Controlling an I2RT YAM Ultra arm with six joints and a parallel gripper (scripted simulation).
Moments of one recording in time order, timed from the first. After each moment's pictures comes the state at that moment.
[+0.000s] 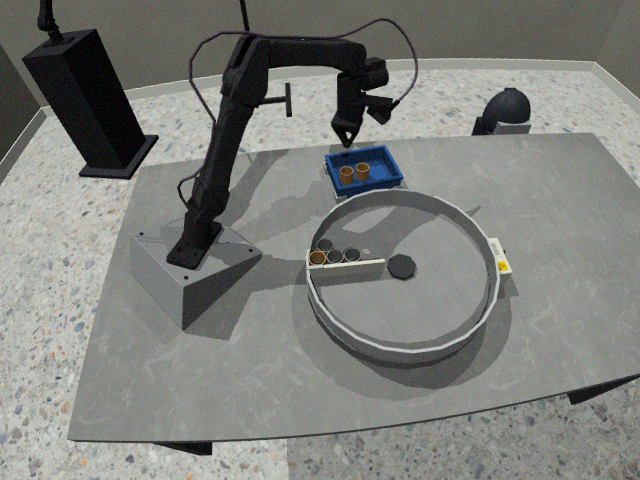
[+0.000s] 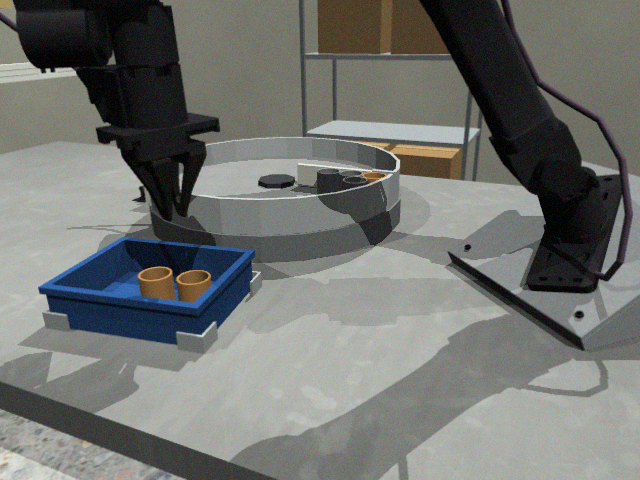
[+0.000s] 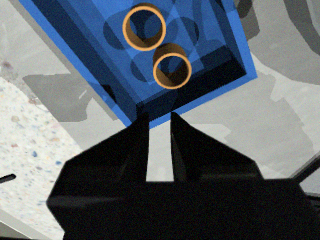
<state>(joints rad) 0.64 1.72 1.90 -1.33 -0.14 0.85</state>
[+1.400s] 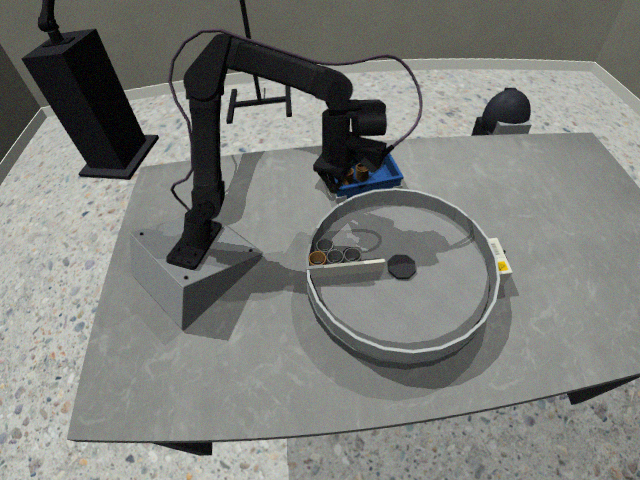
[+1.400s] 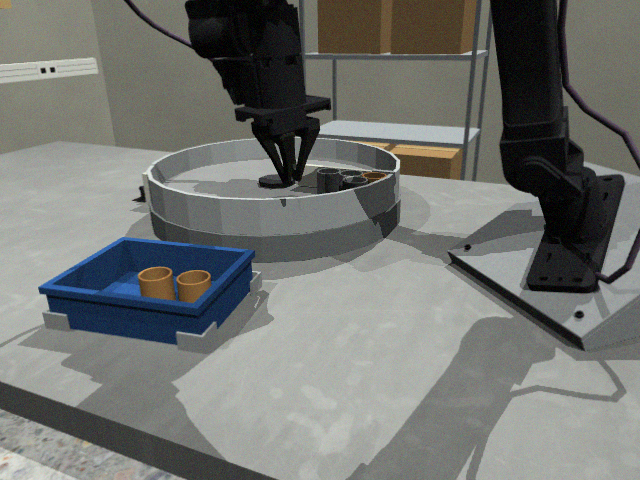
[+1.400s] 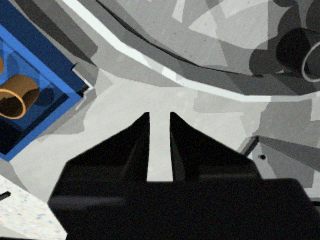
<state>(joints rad) 0.16 1.42 1.33 -1.19 -0.27 0.49</state>
